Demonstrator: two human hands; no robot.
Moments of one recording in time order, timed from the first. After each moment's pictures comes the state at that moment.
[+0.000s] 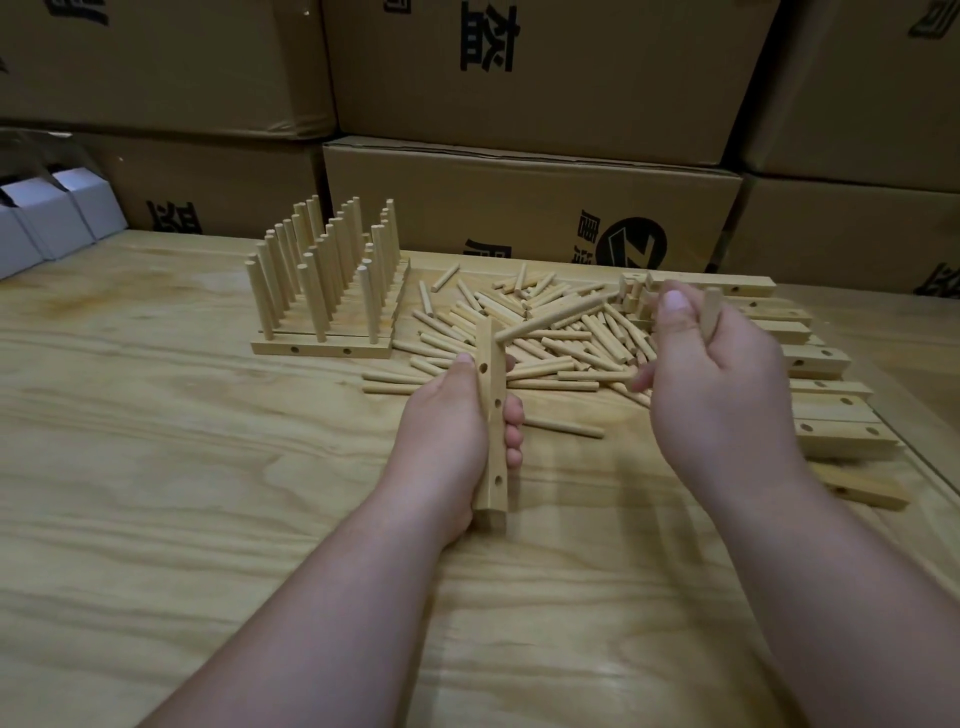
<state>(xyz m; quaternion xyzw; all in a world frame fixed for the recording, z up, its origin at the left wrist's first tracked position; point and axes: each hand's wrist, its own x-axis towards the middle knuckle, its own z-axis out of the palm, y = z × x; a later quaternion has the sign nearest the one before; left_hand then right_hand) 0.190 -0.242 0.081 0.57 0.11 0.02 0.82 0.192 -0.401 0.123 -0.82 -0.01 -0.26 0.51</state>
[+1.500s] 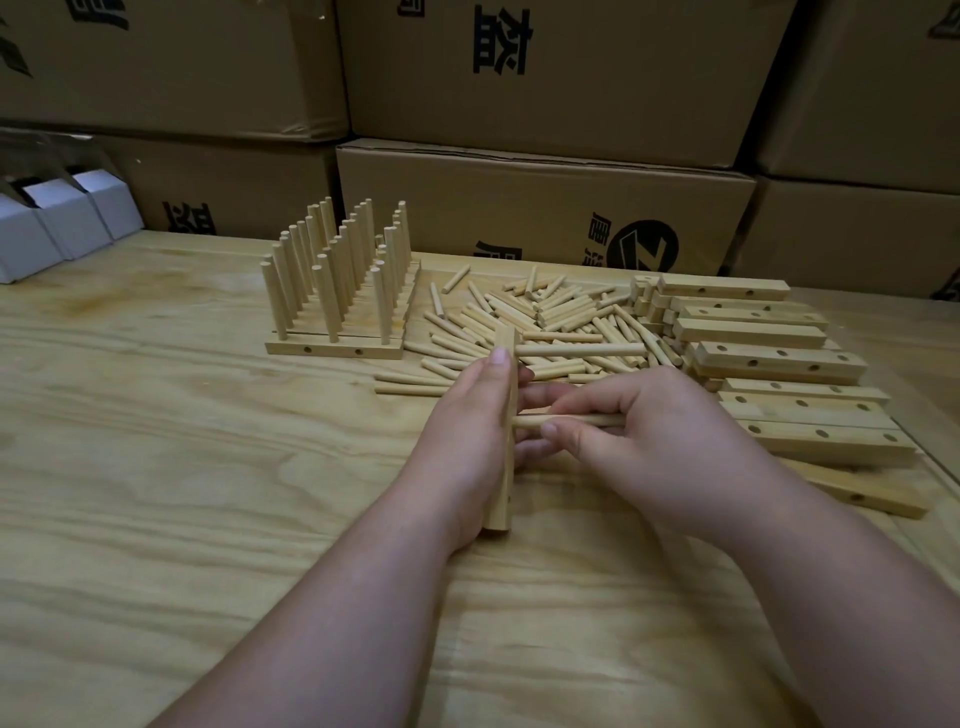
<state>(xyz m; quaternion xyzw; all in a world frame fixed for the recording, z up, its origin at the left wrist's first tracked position) 0.189 -0.245 0.080 0.56 0.05 0.00 0.83 0.189 -0.398 0.112 -0.90 -0.22 -0.02 0.37</state>
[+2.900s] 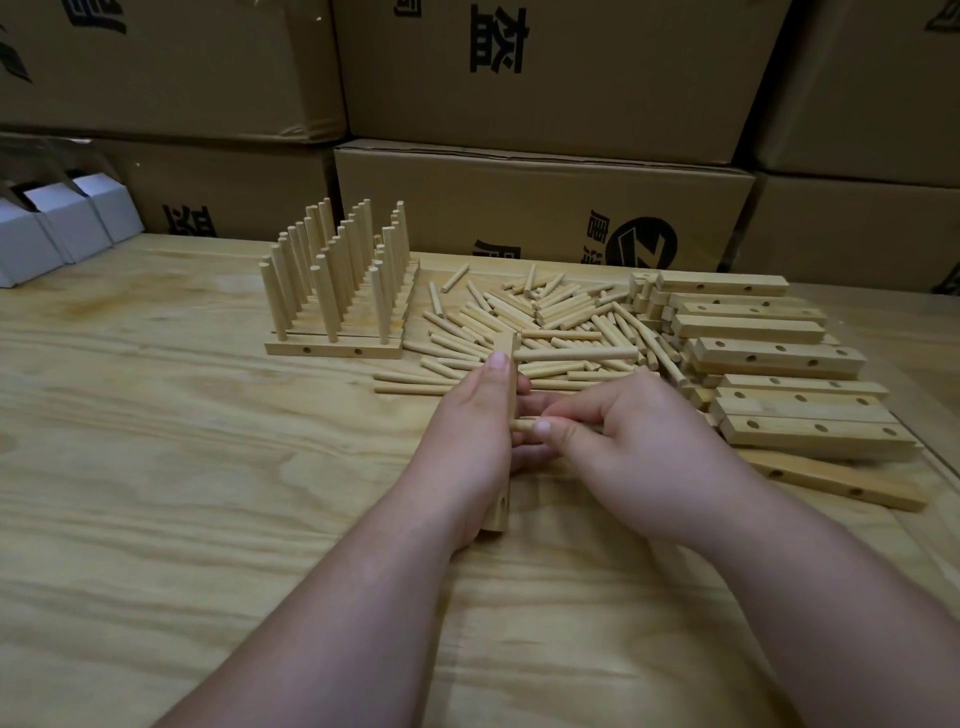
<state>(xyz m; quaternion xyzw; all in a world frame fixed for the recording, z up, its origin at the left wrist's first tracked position) 0.194 -0.244 0.072 0.62 0.06 0.02 0.78 0.186 -0.389 0.106 -0.90 -0.23 -0.04 0.37</state>
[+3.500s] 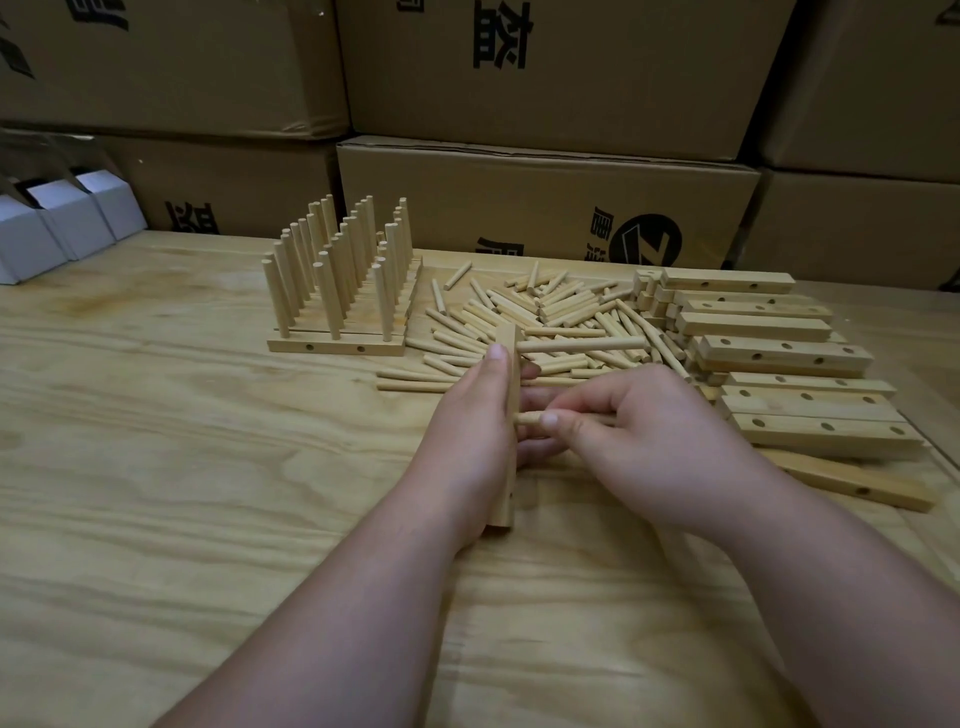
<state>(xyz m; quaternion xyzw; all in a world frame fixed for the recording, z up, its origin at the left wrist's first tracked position) 0.192 -0.245 0.075 0.58 0.06 0.01 0.81 0.188 -0.392 0.110 -0.89 -0.21 0.00 0.40</state>
